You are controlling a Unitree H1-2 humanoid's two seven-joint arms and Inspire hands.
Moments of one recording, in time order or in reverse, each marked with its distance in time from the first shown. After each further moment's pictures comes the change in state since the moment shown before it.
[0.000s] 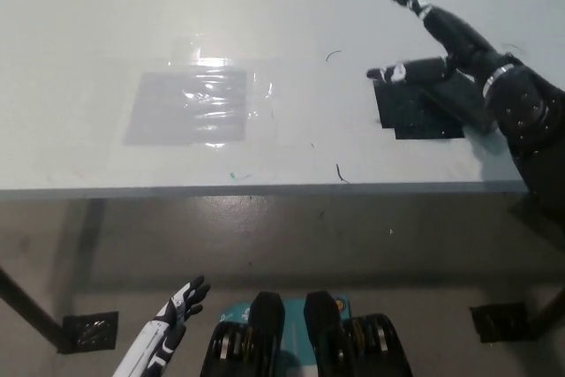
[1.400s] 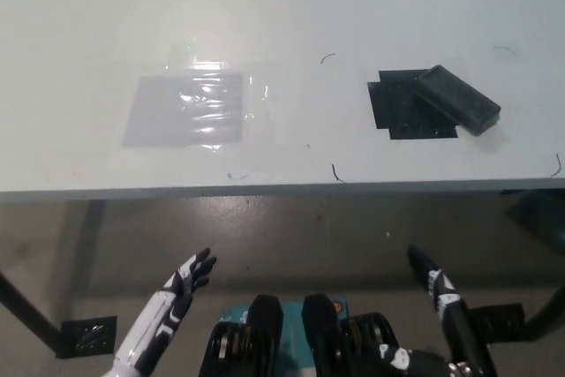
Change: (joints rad) left_arm -0.100 -0.019 0.013 0.033 -0.003 0.012 0.001; right_arm 1.034 0.277 -0.137 -0.592 0.203 -0.255 -0.140
